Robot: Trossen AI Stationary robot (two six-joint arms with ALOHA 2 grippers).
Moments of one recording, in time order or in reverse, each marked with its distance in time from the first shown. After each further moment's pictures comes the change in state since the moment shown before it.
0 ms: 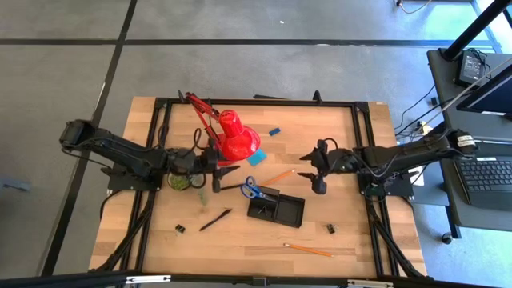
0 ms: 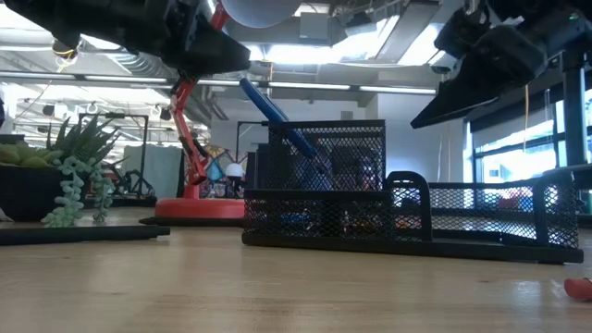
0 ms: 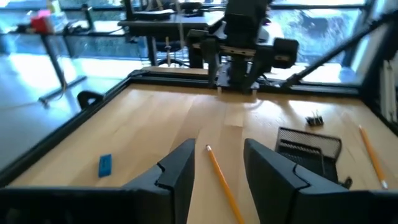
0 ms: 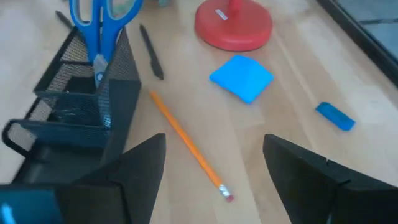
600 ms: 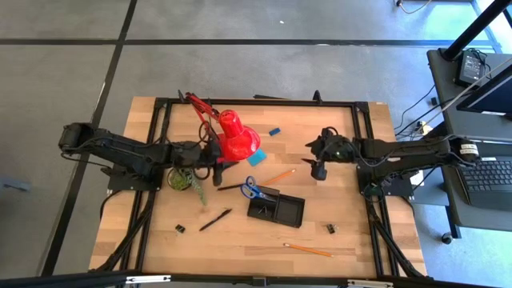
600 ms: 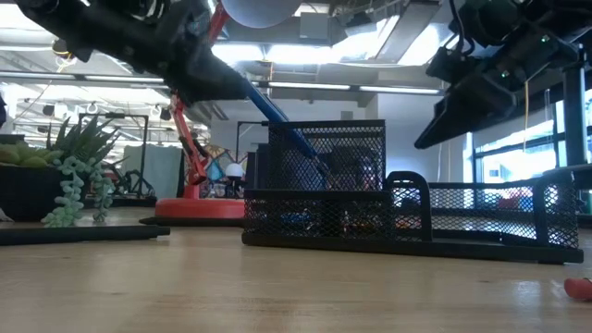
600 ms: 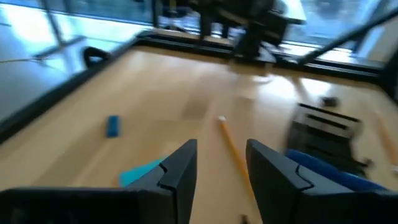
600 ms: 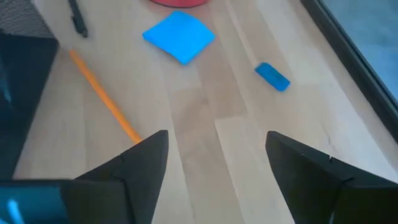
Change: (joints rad) left arm 0.126 0.000 0.000 -0.124 0.146 -0.087; right arm -0.211 0.000 0.000 -0.108 -0.016 -0.129
